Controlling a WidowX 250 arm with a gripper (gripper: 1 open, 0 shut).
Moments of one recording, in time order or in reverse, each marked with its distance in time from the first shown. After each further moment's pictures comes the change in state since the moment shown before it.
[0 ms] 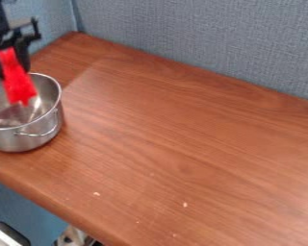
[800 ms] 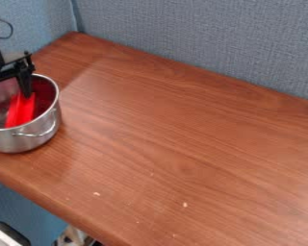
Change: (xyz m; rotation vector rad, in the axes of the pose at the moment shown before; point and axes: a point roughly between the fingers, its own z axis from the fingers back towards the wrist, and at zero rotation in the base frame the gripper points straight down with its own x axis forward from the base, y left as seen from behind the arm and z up) arm 0.005 0.010 -0.044 0.000 -0.029 0.036
